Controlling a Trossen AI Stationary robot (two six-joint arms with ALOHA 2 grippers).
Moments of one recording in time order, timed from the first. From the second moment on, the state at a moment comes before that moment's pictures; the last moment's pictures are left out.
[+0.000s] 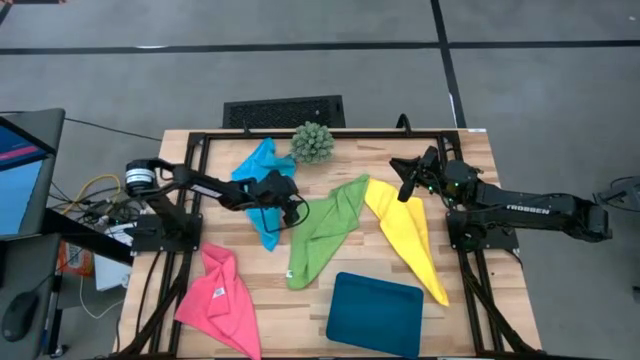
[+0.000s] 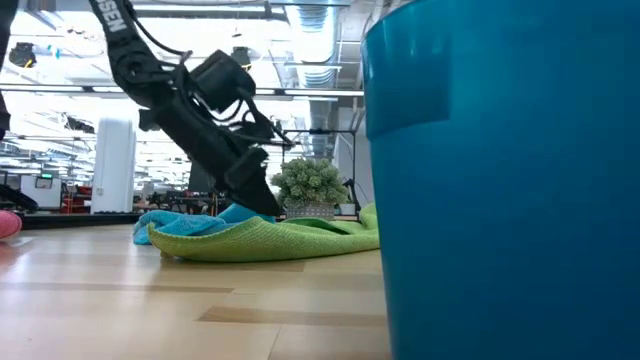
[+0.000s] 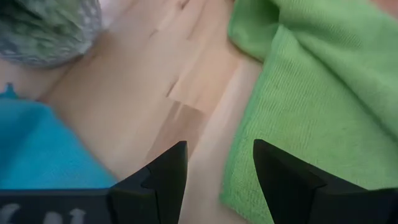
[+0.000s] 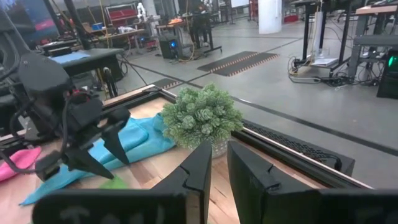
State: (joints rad) left arm 0.23 1.67 0.61 0.36 -0.16 -0.13; right arm -0.36 0.67 0.24 0.30 0.21 0.15
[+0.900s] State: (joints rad) left arm 0.21 1.77 0.63 0.35 -0.18 -0.10; right arm -0.36 0.67 0.24 0.30 0.21 0.18
